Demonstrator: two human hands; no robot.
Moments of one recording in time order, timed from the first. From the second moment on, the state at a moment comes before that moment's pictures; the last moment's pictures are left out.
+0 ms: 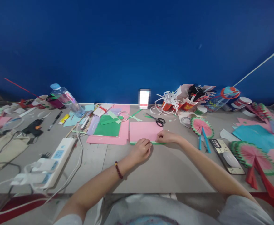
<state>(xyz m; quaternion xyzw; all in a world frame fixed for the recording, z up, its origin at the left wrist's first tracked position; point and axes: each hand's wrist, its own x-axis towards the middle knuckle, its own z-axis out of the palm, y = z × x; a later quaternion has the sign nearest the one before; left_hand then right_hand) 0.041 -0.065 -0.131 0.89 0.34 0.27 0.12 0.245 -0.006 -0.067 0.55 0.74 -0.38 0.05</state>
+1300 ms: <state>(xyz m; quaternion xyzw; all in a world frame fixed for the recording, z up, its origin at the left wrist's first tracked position) 0.047 -0.069 -0.117 0.92 0.35 0.16 0.06 0.251 -0.002 -0.073 0.54 0.72 -0.43 0.03</state>
